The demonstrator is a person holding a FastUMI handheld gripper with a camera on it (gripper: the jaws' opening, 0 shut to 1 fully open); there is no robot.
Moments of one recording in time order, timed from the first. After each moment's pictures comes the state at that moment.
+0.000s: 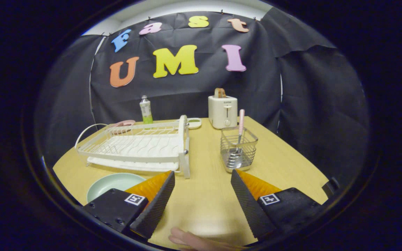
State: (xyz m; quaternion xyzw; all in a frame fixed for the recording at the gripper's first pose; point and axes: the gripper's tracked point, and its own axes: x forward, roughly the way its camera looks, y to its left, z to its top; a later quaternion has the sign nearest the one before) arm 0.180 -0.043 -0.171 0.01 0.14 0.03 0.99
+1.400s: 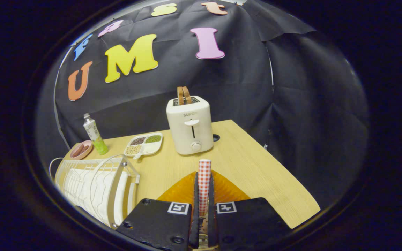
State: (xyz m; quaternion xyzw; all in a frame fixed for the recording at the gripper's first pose) arm 0.385 -0.115 -0.117 0.05 0.19 -0.02 0.98
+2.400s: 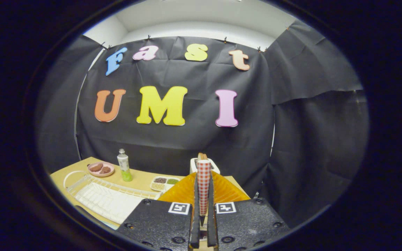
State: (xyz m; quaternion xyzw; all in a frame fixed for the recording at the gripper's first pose) arm 0.242 -0.053 0.072 -0.04 -0.02 -0.01 1.00
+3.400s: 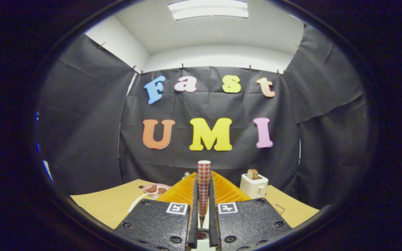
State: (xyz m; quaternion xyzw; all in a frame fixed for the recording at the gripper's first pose) arm 0.079 0.177 0.039 -0.02 -0.12 0.10 0.99
